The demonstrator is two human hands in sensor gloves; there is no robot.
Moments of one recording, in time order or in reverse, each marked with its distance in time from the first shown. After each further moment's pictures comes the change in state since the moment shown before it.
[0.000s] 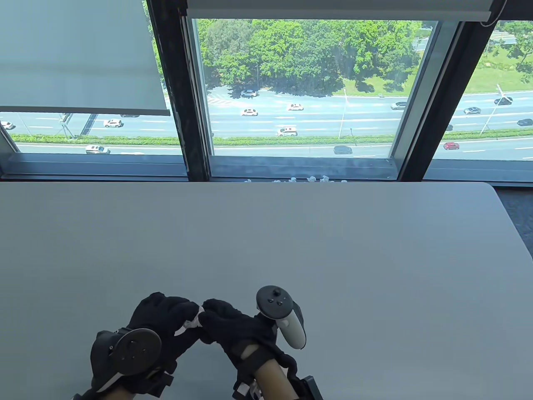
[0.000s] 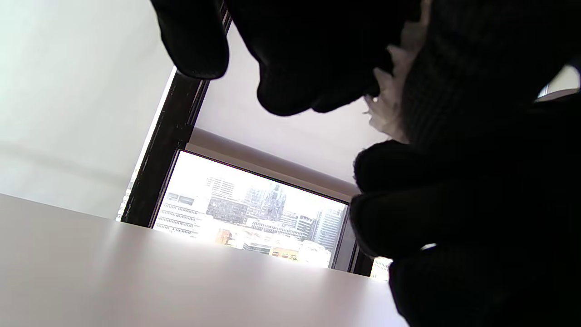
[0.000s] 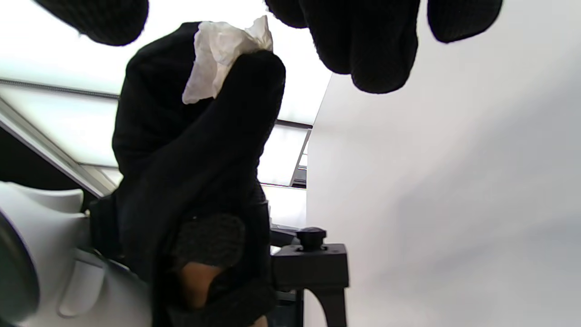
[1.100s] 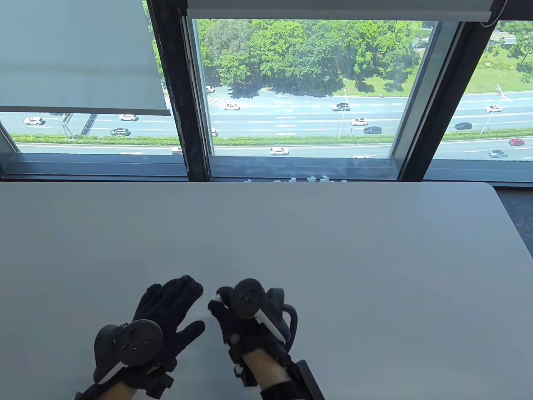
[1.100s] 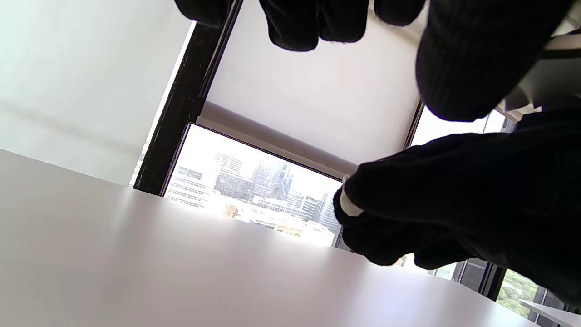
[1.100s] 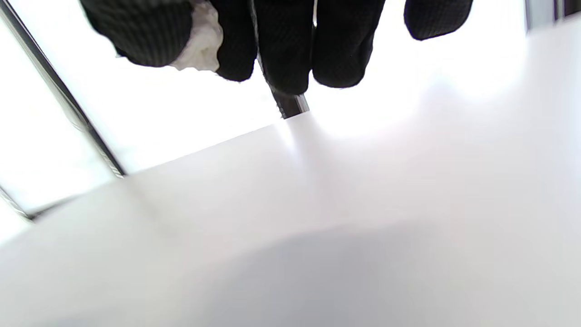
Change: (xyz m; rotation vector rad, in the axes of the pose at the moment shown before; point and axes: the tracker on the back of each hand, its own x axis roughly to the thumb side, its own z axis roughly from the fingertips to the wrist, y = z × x) left_hand -0.017 -0.003 -0.006 -0.060 0.069 0.079; right_hand 0.023 -0.028 -0.039 -0.638 0.389 1.026
